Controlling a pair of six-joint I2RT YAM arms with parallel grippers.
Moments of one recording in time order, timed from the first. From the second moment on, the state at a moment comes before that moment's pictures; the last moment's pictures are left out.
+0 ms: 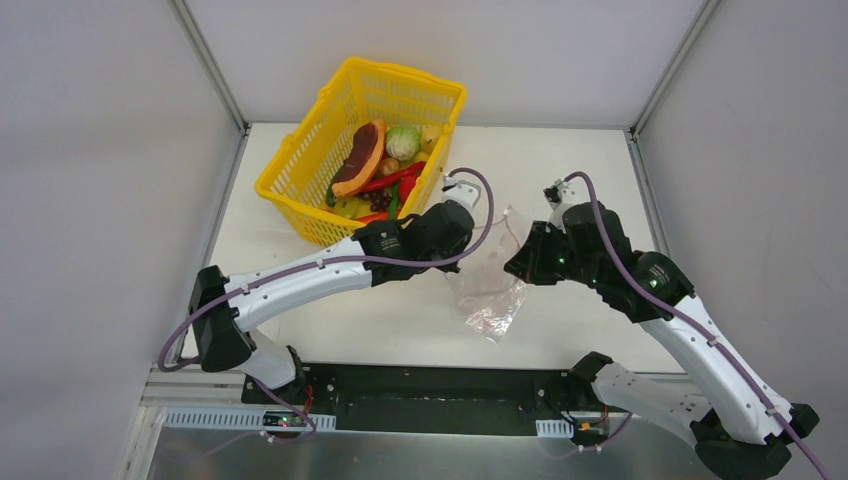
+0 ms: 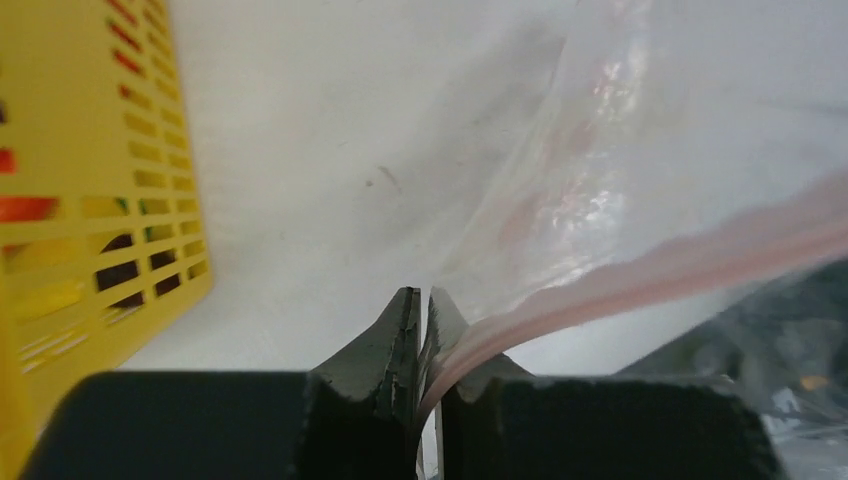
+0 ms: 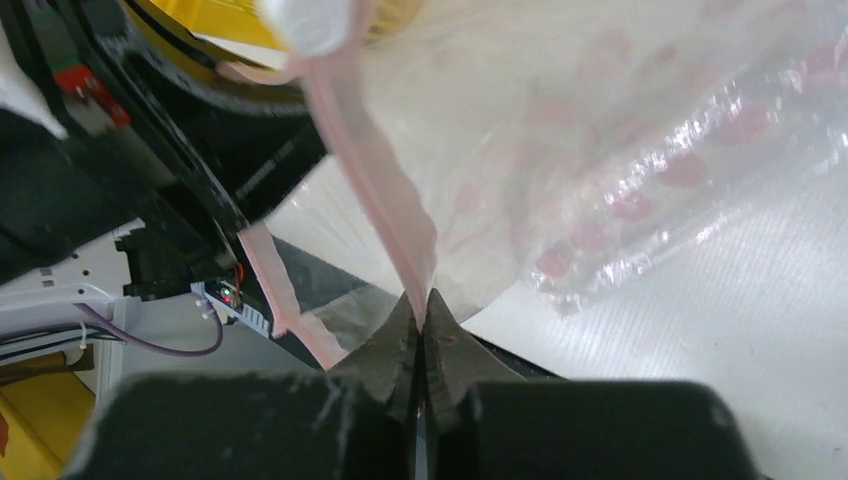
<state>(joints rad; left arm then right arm) -1.12 1.52 1.43 -0.63 -0.38 -0.46 0.70 0.88 1.16 -0.94 -0.05 0.63</state>
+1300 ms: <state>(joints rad) -1.06 1.23 1.33 -0.53 -0.21 -0.38 0.70 0.95 1.14 -0.80 0.12 0.70</state>
